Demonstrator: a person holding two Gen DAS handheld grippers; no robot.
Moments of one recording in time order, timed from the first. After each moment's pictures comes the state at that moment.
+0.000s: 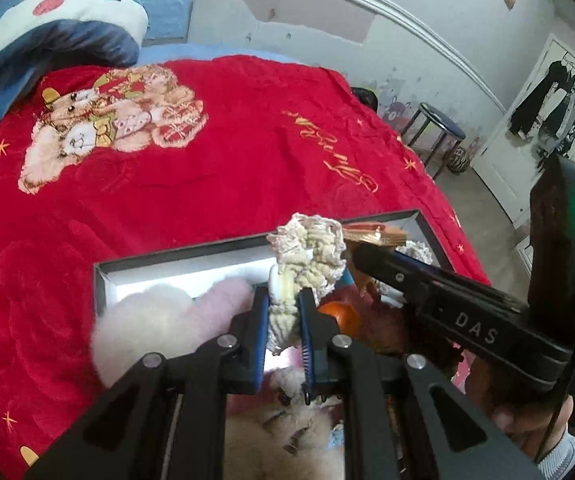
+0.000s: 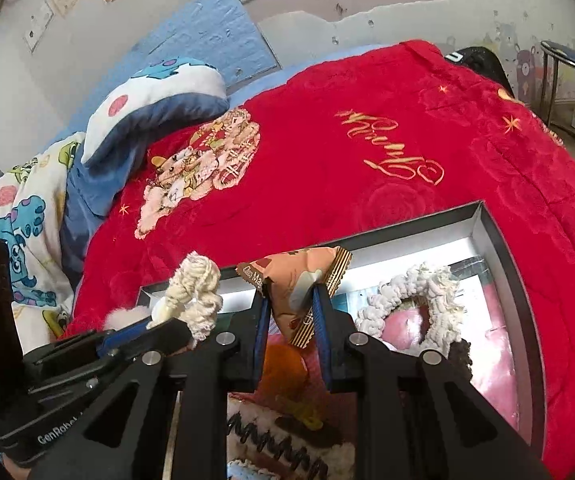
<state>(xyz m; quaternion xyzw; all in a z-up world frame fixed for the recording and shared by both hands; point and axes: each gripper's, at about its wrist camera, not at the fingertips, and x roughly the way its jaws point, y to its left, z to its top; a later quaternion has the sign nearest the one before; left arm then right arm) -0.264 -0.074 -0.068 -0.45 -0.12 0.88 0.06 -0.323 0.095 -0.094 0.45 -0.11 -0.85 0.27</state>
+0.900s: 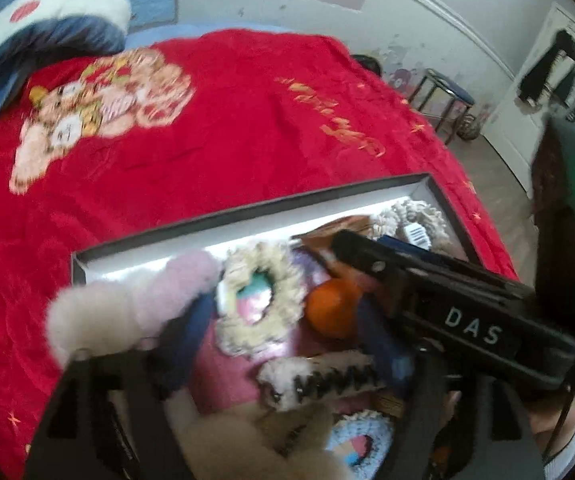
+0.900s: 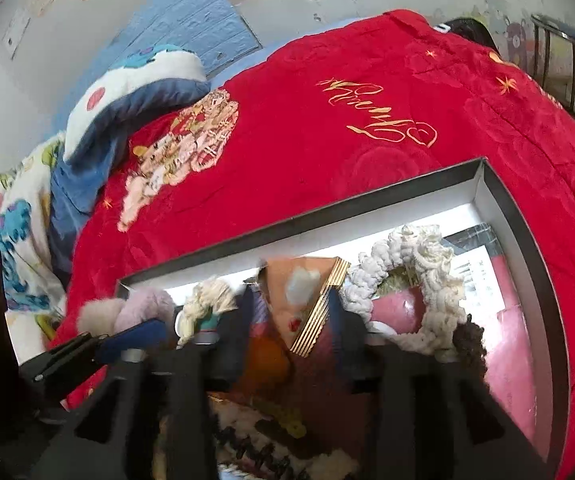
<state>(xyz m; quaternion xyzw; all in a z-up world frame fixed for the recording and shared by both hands) -0.270 -0.050 -0.077 -0.48 -0.07 0.87 0.05 -0.330 0.098 -0.115 0.48 -0.13 -0.83 0.25</state>
